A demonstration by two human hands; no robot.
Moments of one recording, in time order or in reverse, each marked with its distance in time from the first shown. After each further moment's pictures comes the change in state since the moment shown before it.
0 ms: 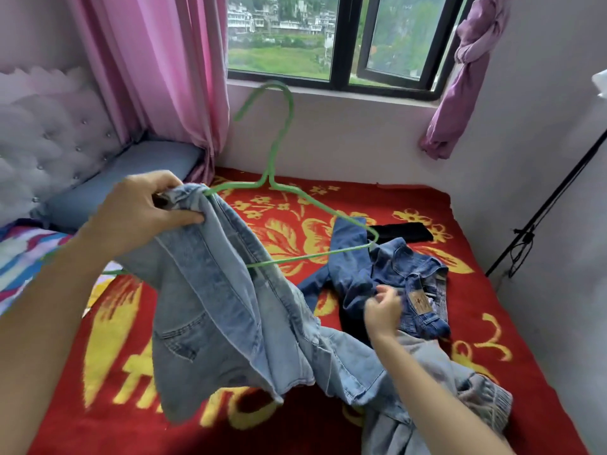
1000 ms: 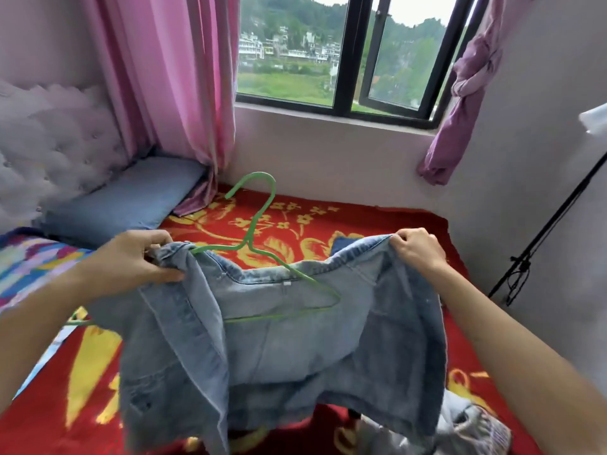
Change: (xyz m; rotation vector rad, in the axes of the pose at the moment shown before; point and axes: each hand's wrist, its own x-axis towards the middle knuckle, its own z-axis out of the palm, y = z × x) left_hand -0.028 -0.034 0.002 -0.075 -0.237 -0.131; right_hand 0.071 -0.139 -0.095 -0.610 -0.139 -0.502
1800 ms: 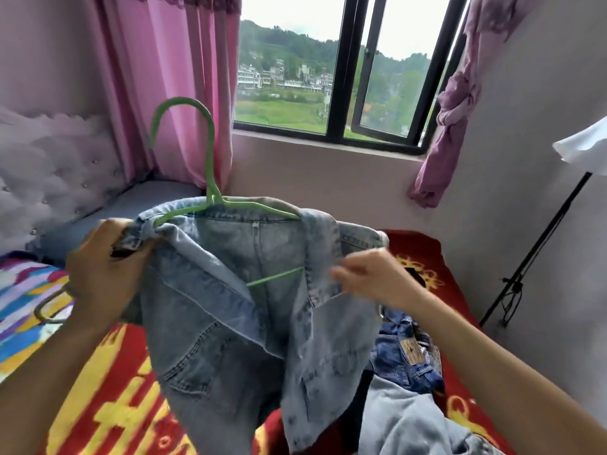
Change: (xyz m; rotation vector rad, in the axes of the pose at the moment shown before) left_hand 0.005 0.007 0.017 0.145 0.902 0.010; right_hand -0.071 -0.069 -0.035 0.175 -0.124 -0.560
